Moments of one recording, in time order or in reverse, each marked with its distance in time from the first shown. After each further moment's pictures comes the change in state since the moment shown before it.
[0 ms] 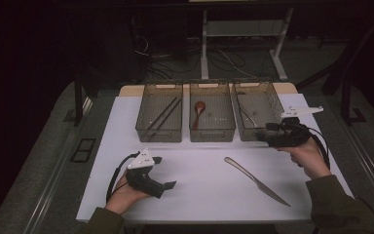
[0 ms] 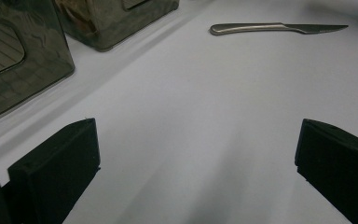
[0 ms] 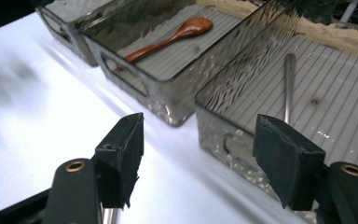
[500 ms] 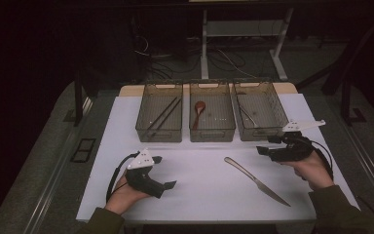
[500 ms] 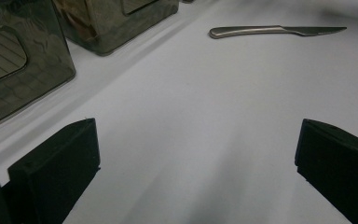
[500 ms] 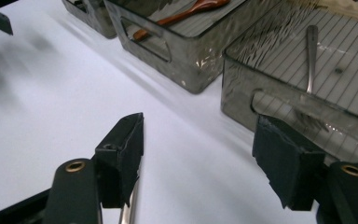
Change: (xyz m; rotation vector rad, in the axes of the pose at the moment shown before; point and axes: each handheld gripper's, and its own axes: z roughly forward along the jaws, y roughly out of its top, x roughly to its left) left arm -0.001 0.001 -0.001 -0.007 0.003 0.008; right arm 0.016 -0.027 -0.010 0.035 0.020 -0.011
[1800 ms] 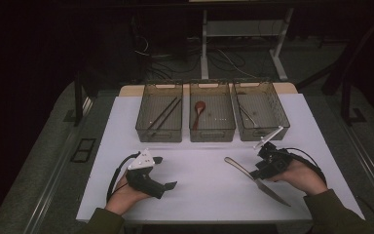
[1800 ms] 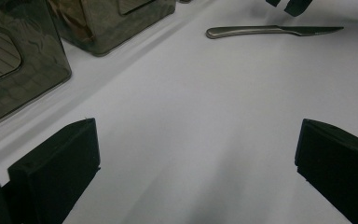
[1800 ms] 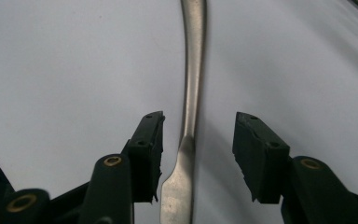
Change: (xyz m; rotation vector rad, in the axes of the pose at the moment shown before) left arm -0.002 0.000 0.001 -0.001 -0.006 0.000; right arm 0.044 0.001 0.039 0.528 0.038 -0.089
